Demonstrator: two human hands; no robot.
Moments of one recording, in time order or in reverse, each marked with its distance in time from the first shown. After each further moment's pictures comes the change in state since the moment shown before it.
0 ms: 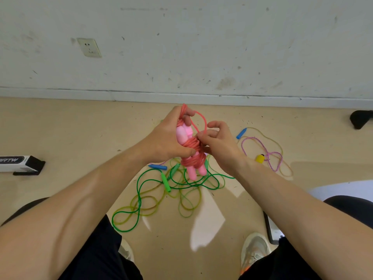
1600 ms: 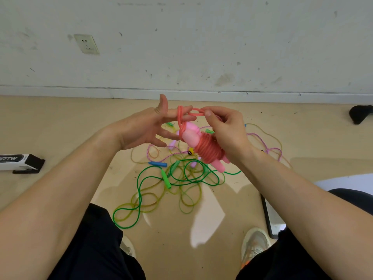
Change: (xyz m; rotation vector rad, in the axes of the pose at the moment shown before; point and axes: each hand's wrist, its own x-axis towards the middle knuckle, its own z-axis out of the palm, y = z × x) left_hand -0.008 0.031 -0.049 -0.213 -0.411 -0.398; right_hand 0.003 -0.022 0.000 -0.227 0.119 -0.389
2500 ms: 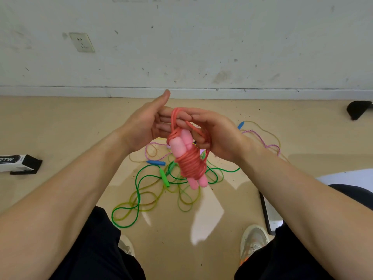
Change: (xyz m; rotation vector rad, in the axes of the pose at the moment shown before) left_hand 0.023 0.002 0.021 -0.449 0.256 0.048; right_hand 0.001 -0.010 0.000 0.371 -0.578 0.377
